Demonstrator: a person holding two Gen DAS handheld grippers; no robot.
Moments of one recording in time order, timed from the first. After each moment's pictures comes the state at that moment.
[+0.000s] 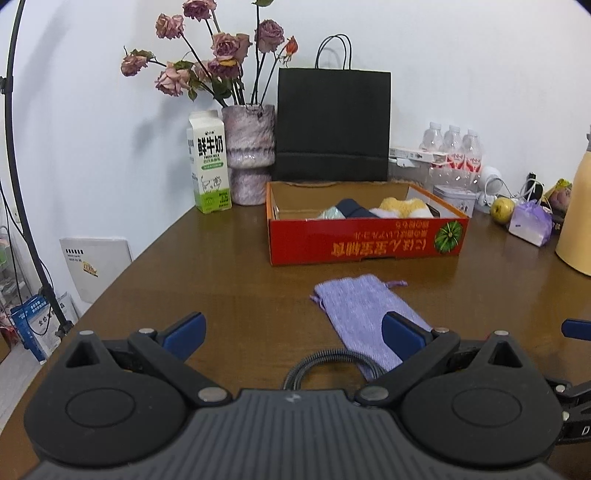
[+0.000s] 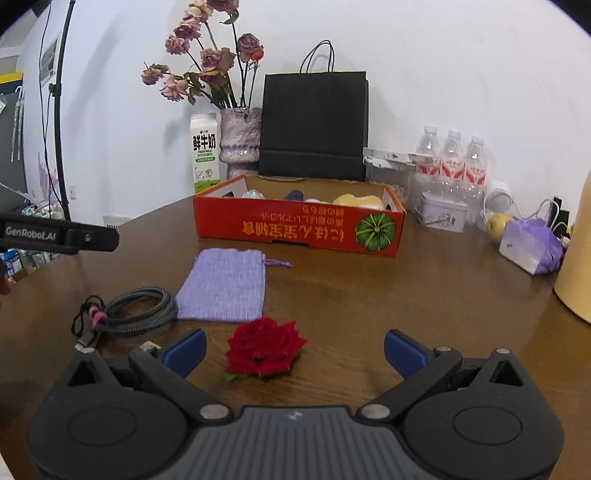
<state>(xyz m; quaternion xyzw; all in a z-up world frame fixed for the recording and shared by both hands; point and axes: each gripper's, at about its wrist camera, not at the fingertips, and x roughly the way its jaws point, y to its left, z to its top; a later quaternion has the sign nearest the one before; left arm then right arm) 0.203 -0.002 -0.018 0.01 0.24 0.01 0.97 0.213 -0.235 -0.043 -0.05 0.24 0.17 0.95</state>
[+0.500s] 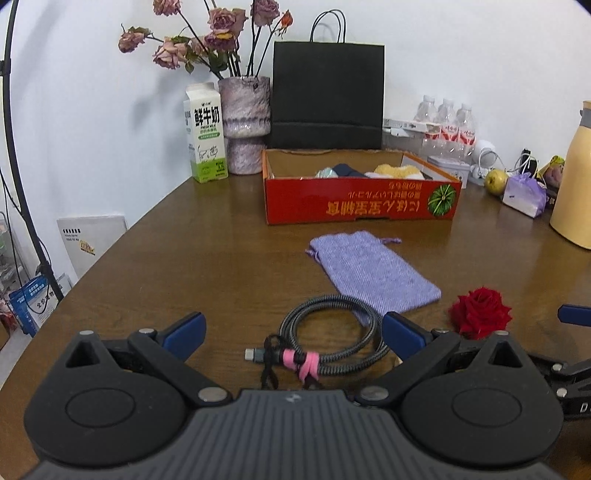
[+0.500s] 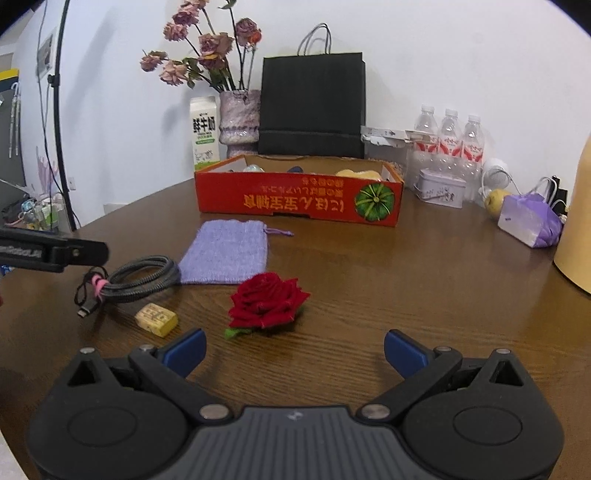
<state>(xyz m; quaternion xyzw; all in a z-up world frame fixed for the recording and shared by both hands) 0.184 -0.001 -0.041 0.01 0.28 0.01 0.96 0.201 -0.240 -0.063 -0.04 0.27 0.16 0.95</state>
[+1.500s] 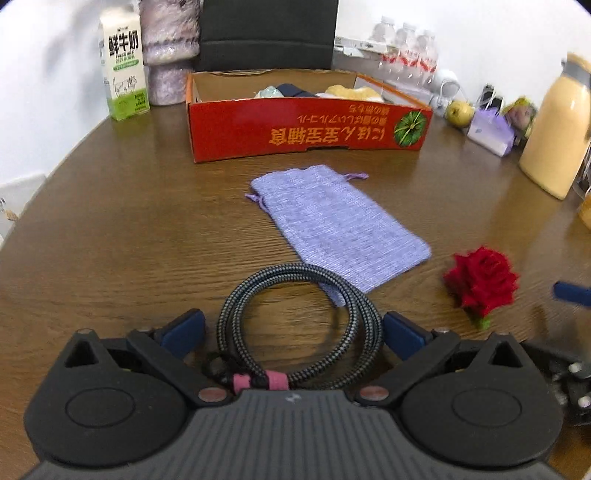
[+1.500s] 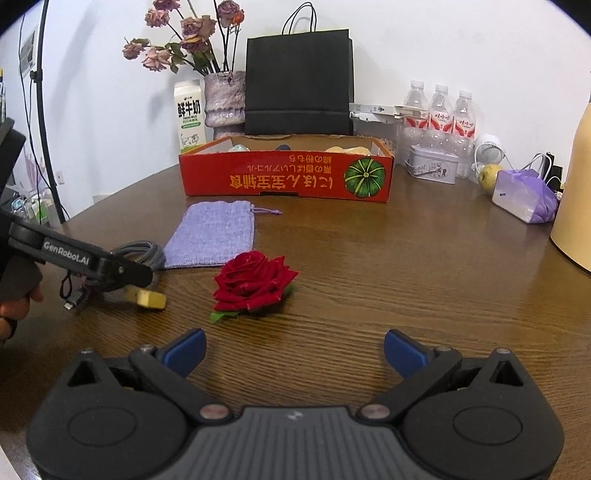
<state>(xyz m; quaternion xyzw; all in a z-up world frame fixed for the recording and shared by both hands) 0.263 -0.001 -0.075 0.03 0.39 -0.11 0.91 0.210 -0.242 -0.071 -0.03 0.30 0.15 0.94</state>
